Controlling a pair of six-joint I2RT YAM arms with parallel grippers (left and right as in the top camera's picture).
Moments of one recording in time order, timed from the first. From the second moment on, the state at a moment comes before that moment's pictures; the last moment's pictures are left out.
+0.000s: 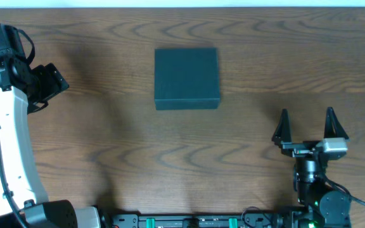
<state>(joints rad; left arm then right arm) 0.28 1.54 1.65 -1.34 -0.09 -0.34 0.00 0.16 0.12 0.39 -0.05 0.04</state>
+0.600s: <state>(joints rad) 0.28 1.54 1.65 -1.34 -0.09 -0.34 0.03 0.01 0.01 0.55 -0.06 0.04</state>
